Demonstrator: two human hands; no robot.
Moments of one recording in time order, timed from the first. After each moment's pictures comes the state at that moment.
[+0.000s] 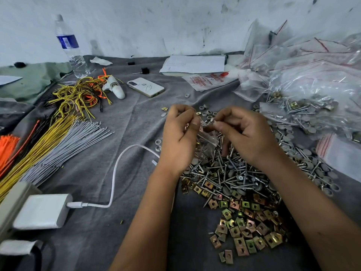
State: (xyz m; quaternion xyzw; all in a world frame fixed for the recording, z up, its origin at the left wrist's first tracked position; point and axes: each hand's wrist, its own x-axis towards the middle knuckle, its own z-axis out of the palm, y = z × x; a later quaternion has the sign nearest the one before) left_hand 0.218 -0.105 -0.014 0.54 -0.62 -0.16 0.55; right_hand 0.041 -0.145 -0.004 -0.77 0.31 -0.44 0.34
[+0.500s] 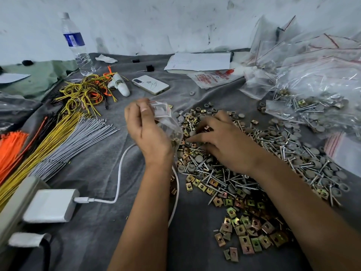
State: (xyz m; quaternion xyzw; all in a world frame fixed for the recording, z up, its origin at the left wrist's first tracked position) left_hand 0.241 -0.104 0.001 0.48 -0.27 -0.13 0.82; right_hand 0.071 -0.147 -0.012 -0.93 0.31 -0.18 0.07
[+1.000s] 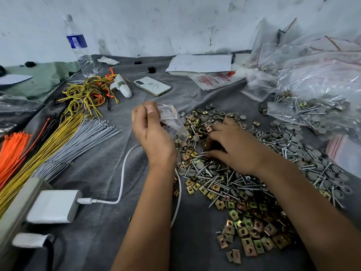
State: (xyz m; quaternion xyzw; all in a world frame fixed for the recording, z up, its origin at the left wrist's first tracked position) left_hand 0.240 -0.106 -0.003 0.49 -0.26 -0.17 0.82; right_hand 0.064 -0.147 -0.007 -0.92 0.36 -0.13 0.07
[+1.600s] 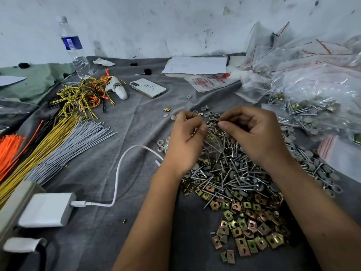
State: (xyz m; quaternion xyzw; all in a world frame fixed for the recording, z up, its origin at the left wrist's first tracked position) left_hand 0.215 -0.104 -0.015 0.55 -0.64 -0.20 0.49; right_hand 0.039 -0.147 -0.003 -0.72 0.33 -0.50 0.35
